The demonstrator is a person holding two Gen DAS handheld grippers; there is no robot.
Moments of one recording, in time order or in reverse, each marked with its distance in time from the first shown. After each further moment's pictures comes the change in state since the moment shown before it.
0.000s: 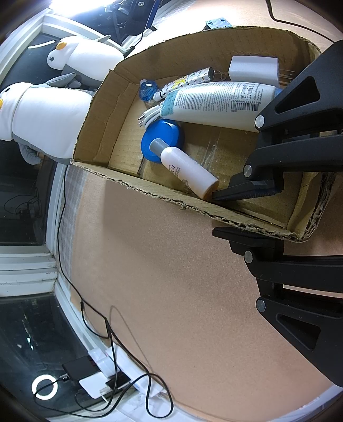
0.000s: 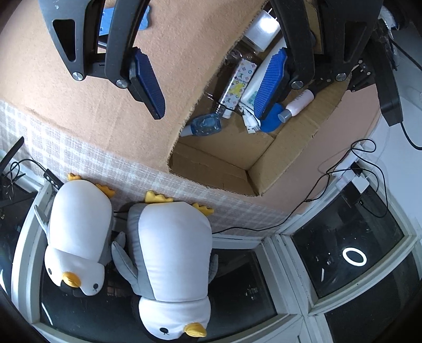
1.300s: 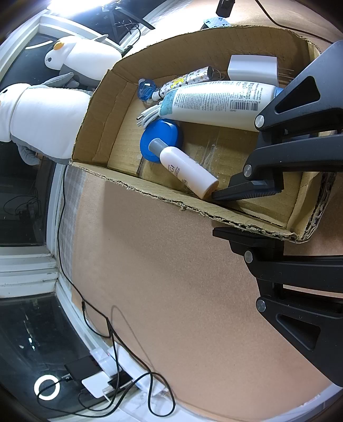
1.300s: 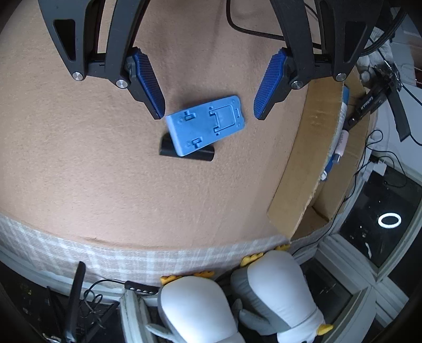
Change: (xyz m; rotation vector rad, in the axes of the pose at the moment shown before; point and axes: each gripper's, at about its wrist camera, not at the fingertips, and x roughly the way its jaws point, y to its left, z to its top) left arm -0.001 0.005 0.002 0.007 0.002 0.005; right arm -0.024 -0.121 -0.100 0.320 0.182 0.003
